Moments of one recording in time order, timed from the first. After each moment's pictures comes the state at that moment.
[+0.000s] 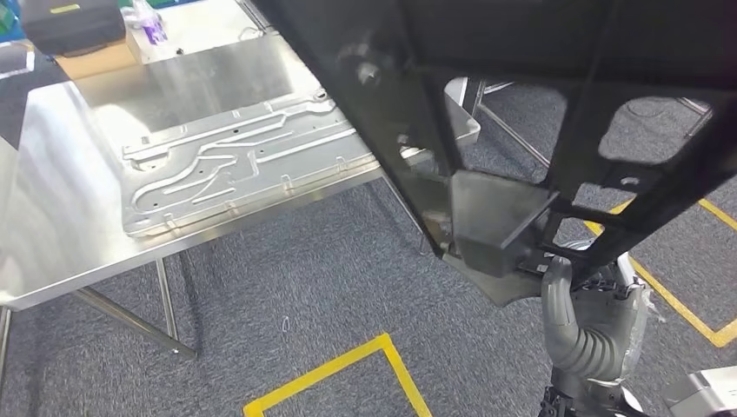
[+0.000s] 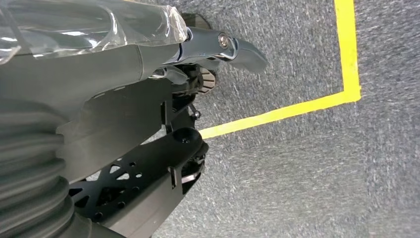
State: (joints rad) left arm -0.13 -0.15 -0.93 -0.23 1.19 0.00 -0.42; right arm 0.06 -0.26 0.43 -2.29 -0.04 -0.62 -0.22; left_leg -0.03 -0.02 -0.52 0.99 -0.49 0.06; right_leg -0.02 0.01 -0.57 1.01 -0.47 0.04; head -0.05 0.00
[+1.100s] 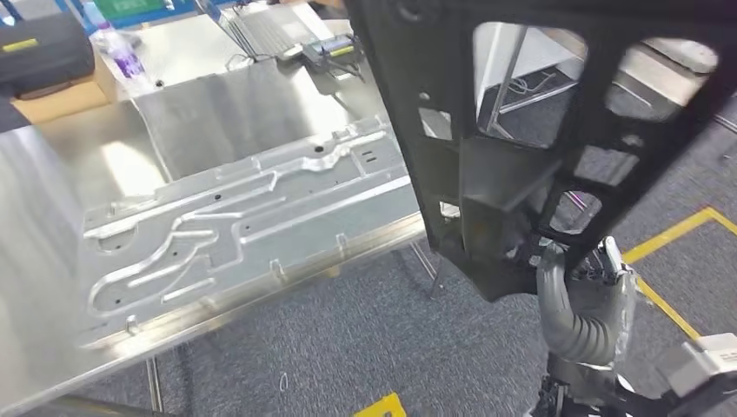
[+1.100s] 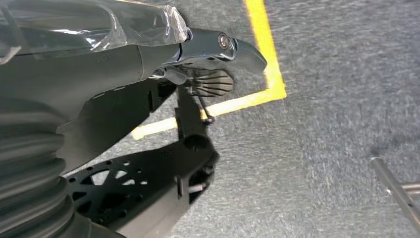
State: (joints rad) left arm -0.14 -0.15 -0.93 -0.23 1.20 0.00 -0.42; right arm 0.03 -0.26 0.43 -2.27 -0.11 -0.62 -0.18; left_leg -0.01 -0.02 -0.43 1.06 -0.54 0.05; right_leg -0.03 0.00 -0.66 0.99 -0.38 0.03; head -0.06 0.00
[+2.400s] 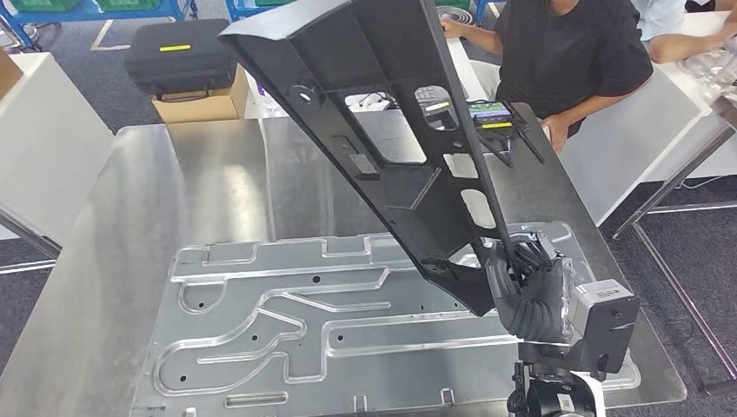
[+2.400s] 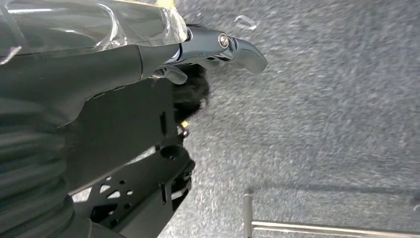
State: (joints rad) left arm -0.14 -0.15 -0.96 -0.23 1.14 0.10 -0.46; right arm -0.04 -0.32 0.49 -2.11 -0.05 -0.62 -0.03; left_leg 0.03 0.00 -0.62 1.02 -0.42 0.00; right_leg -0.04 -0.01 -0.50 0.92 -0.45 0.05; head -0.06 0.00
